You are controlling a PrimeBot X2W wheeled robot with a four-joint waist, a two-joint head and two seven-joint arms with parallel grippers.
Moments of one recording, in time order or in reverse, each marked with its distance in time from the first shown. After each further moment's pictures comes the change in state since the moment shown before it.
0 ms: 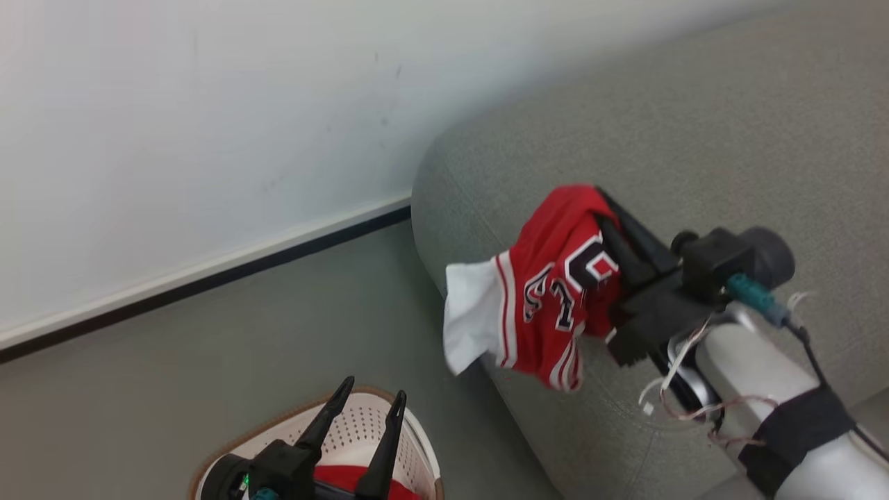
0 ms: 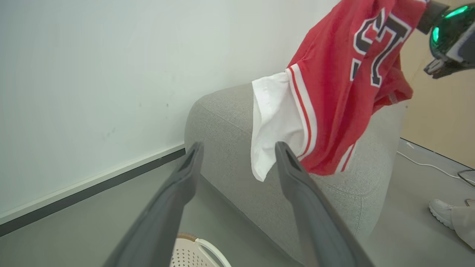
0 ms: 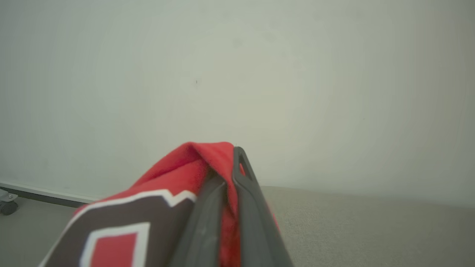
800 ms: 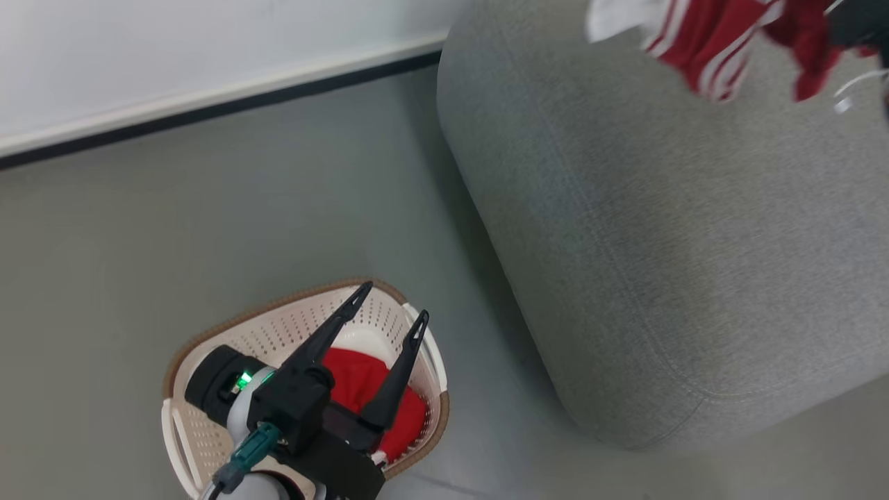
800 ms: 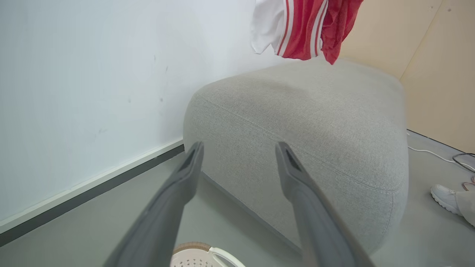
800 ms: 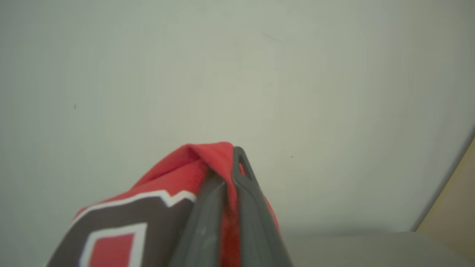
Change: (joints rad) left arm -0.172 0.088 -0.057 -0.181 0.068 -0.043 0.090; right arm -0.568 -0.113 -0.219 0.273 0.030 0.022 0.076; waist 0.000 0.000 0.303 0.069
